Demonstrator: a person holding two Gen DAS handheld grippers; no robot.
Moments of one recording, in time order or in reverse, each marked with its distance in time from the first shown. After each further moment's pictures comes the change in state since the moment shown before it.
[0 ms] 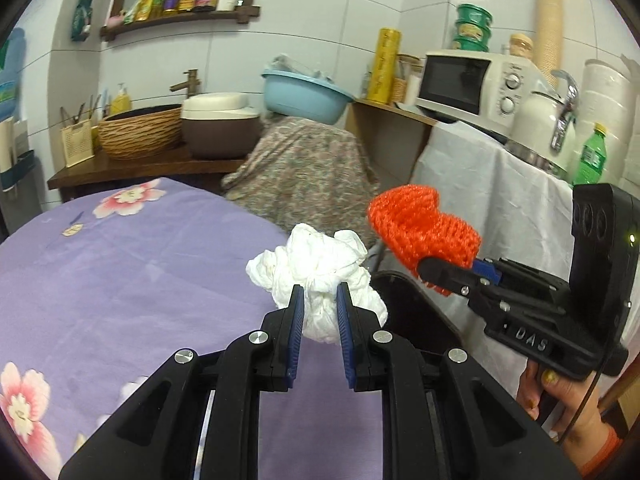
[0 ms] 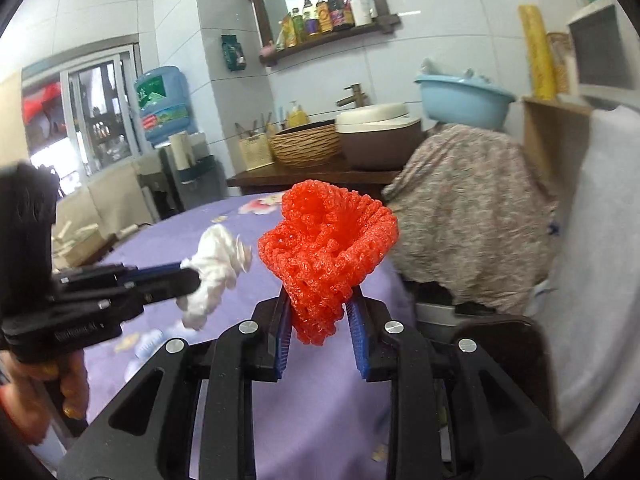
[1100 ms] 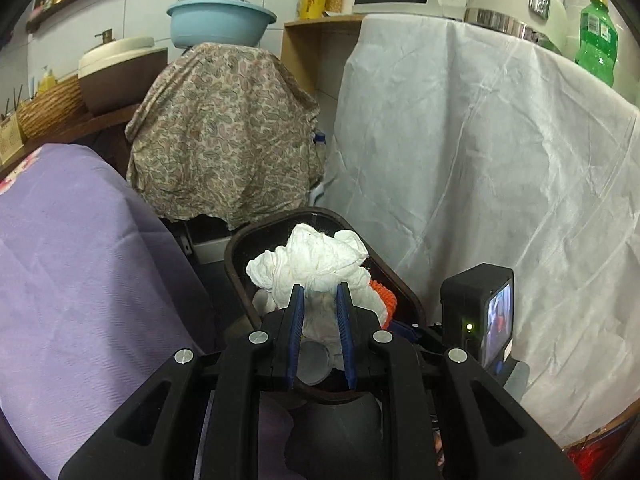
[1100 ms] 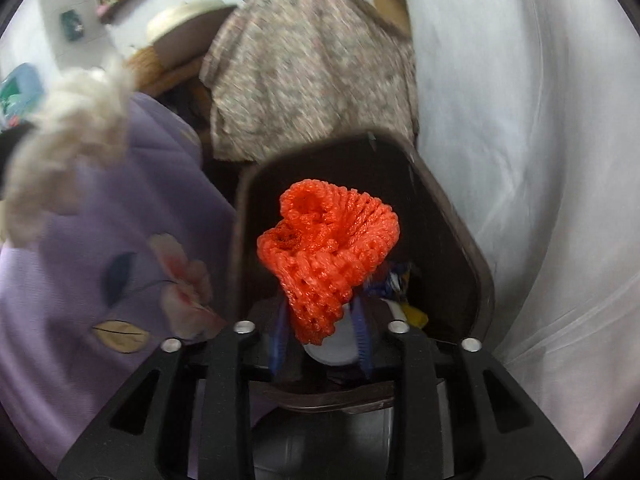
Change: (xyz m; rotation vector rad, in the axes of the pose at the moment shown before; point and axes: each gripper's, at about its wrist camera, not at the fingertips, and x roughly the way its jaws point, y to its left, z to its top) left arm 0.150 -0.135 -0.050 0.085 0.207 -0.077; right arm 0.049 -0.205 -0.181 0.333 0.298 -0.337
